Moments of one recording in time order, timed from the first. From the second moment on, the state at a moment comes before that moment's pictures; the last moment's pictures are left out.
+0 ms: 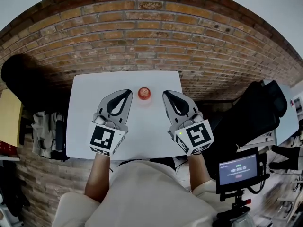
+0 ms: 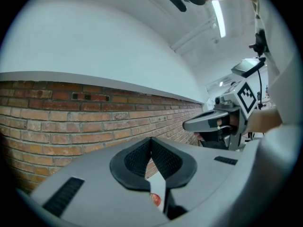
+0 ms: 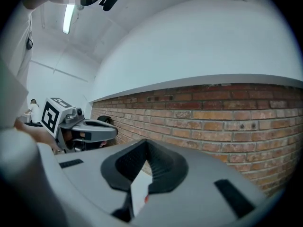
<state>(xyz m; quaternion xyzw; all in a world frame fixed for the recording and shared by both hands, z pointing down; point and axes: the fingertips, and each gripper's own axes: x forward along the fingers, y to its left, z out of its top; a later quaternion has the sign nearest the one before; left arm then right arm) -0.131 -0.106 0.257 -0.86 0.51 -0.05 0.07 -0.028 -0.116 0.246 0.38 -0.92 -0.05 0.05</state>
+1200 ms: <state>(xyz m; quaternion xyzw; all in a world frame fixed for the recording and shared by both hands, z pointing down) -0.116 -0.097 0.237 -0.86 0.50 -0.03 0.09 -0.021 -0.101 0.240 0.39 -0.92 -0.06 0.06</state>
